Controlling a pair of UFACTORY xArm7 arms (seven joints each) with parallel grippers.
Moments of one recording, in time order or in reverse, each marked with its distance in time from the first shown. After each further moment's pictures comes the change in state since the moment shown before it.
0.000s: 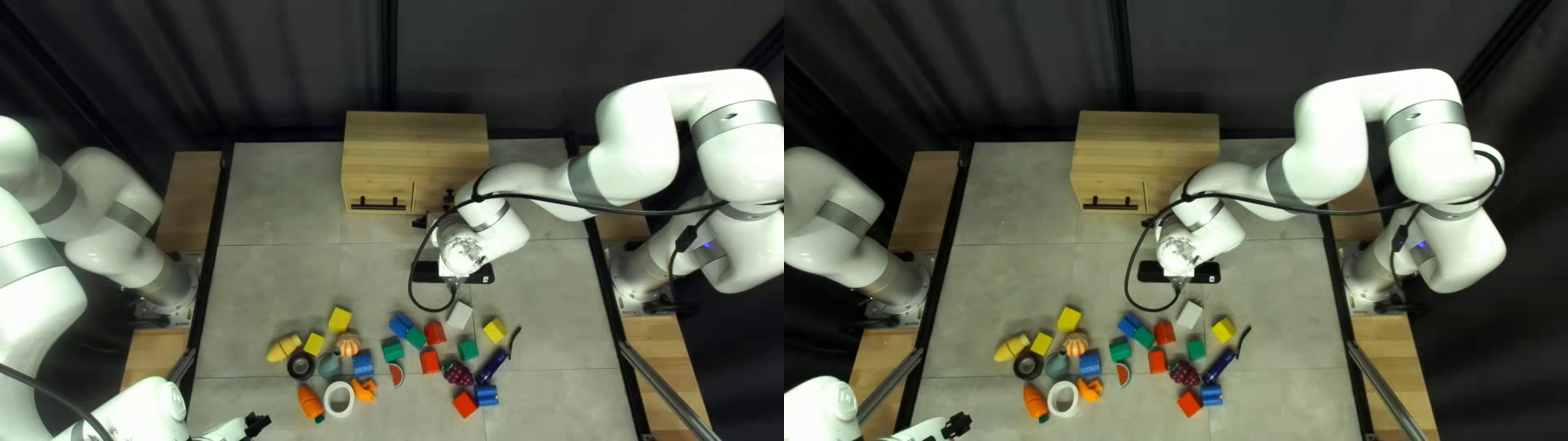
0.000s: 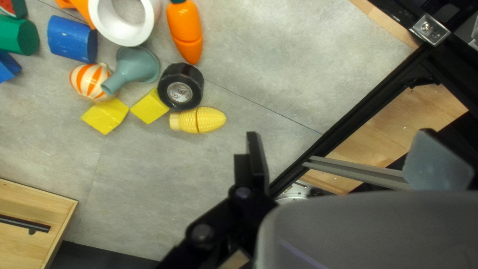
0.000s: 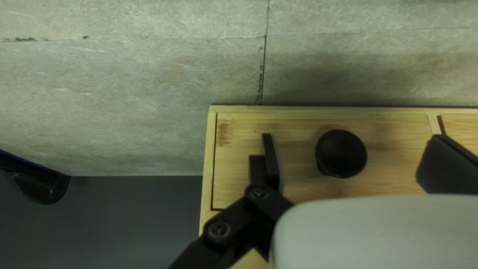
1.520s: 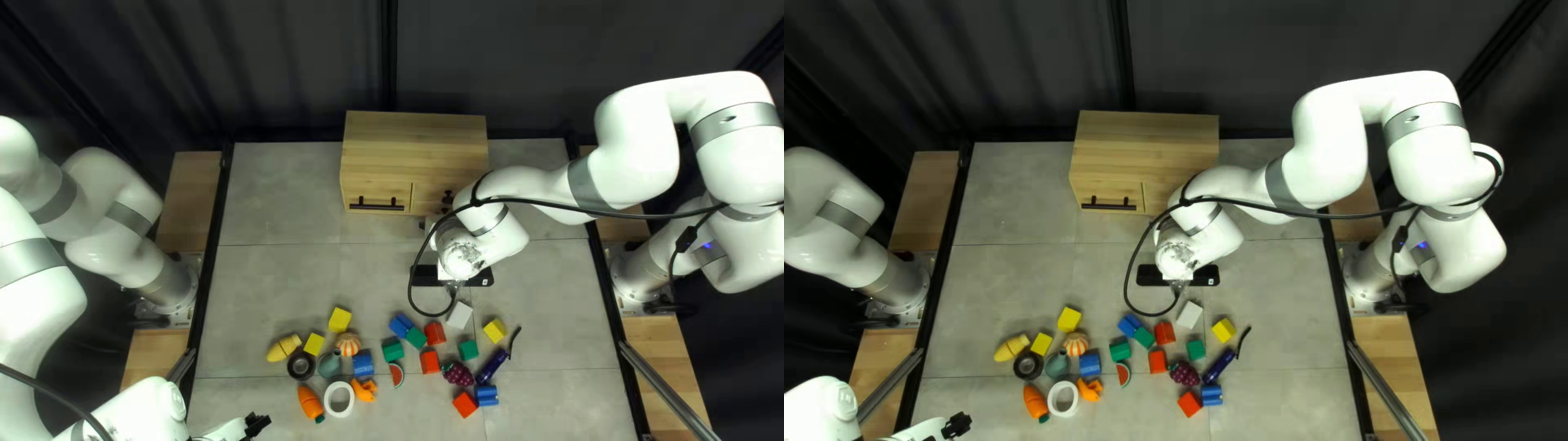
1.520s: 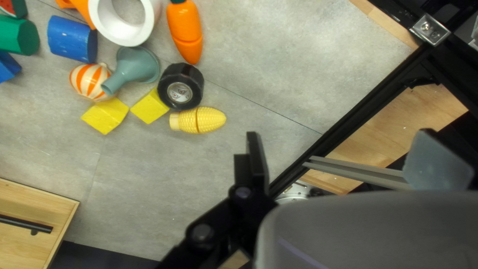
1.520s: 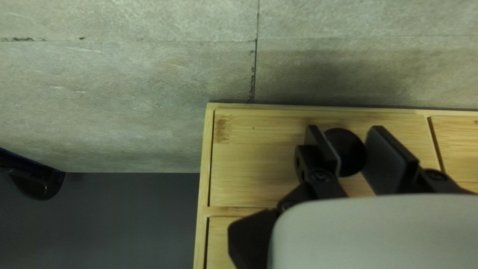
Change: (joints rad) left arm 0.000 0.000 0.000 0.000 0.000 0.000 0.000; right arm 0.018 -0.001 0.013 0.010 0.004 0.022 -0.002
